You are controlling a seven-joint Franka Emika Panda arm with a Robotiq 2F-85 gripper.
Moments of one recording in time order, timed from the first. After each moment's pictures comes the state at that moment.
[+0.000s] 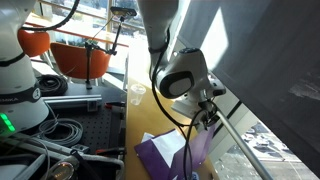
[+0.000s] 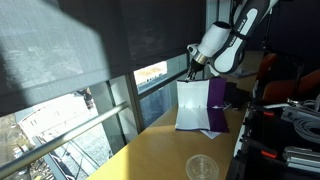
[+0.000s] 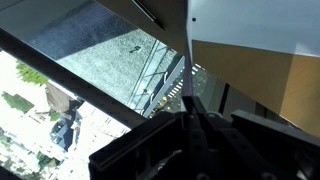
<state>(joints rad) 0.28 0.54 -0.39 -2.17 -0.14 3.31 -0.36</state>
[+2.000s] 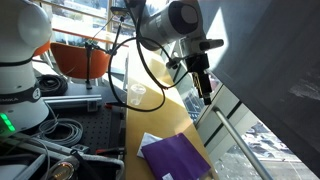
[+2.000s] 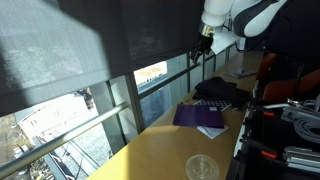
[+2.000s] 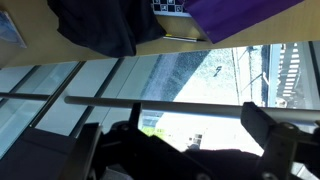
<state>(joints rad) 1.39 0.29 -1.44 -2.32 -0.67 2.77 0.88</state>
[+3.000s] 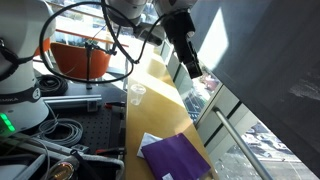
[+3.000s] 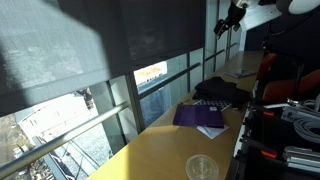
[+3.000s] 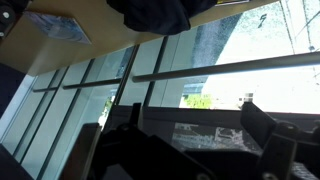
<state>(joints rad) 2.23 0.65 -2.33 -2.65 -0.55 2.77 0.95</state>
